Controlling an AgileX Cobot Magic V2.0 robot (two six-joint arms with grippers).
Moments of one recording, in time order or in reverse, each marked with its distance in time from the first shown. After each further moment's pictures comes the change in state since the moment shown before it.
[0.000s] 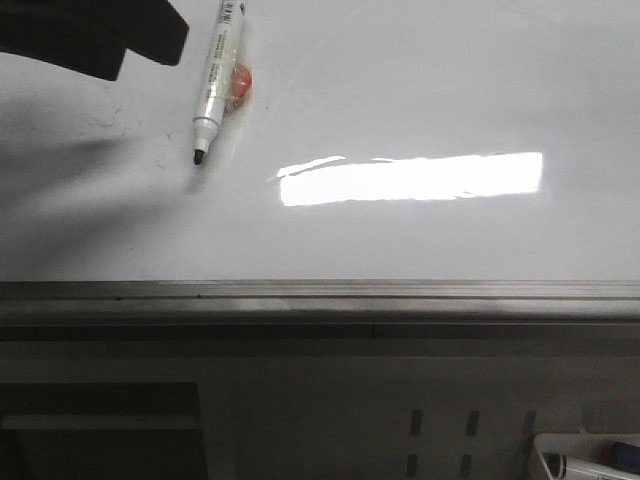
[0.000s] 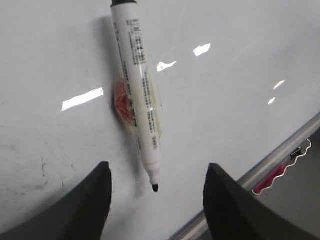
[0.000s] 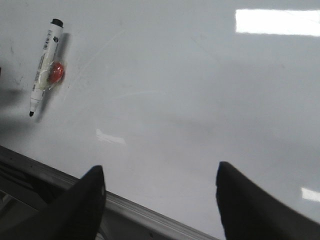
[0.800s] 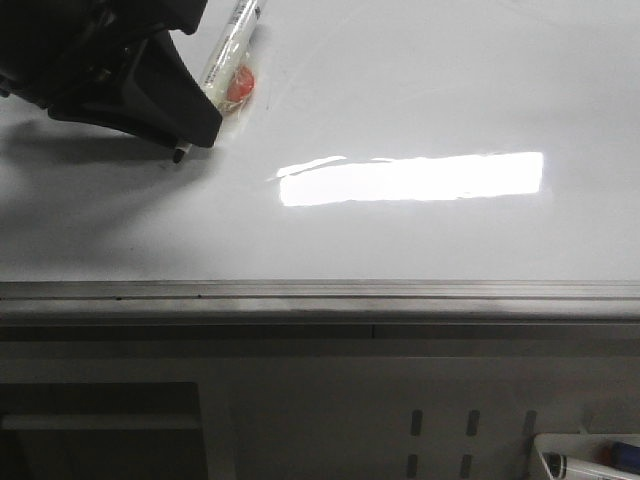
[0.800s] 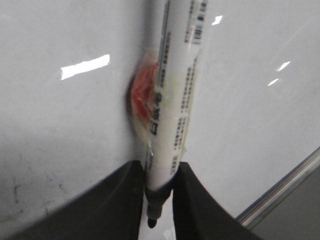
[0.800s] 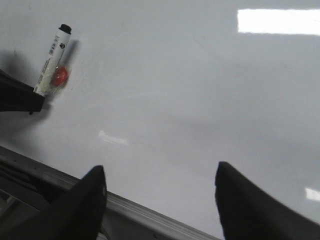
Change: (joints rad) left arm -0.005 0.171 -0.037 -0.033 -0.028 0.000; right arm 0.000 0.000 0.000 0.013 -0.002 0.000
